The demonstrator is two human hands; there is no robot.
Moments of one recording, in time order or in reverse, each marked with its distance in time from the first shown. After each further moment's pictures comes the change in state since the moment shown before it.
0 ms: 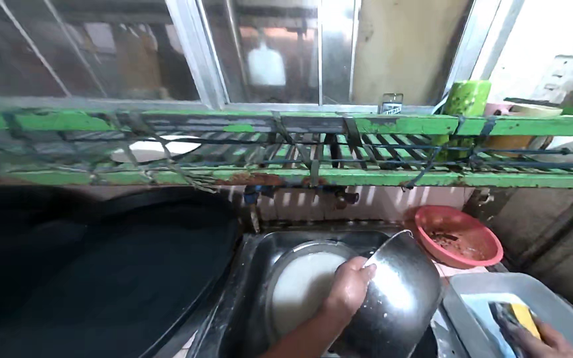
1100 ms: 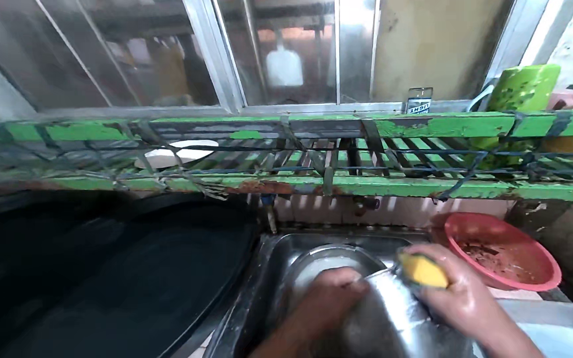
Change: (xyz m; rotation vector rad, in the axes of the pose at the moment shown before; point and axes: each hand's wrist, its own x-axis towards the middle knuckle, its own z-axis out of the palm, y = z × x) left_hand -0.029 -0.003 -0.073 0.133 -0.003 0.170; right_hand 0.004 -0.176 0.121 0.069 -0.364 -0.998
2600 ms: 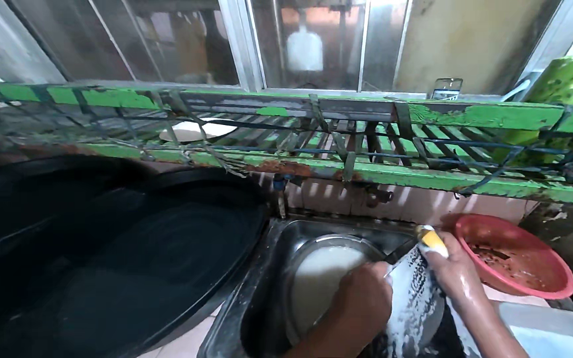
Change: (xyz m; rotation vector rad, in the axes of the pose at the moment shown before) left_hand 0.006 0.025 0.047 0.347 0.042 -0.055; right_hand 0.016 0.014 0.032 -0.093 0.122 0.593
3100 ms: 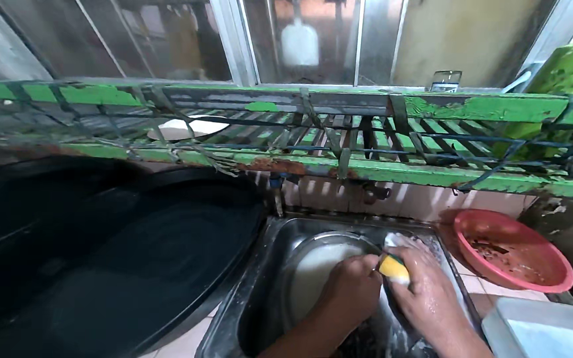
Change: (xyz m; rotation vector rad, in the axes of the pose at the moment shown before) left_hand 0.012 -0.023 0.003 -0.075 0.123 0.044; right_hand -0.034 -0.011 0.025 -0.204 0.026 -0.625
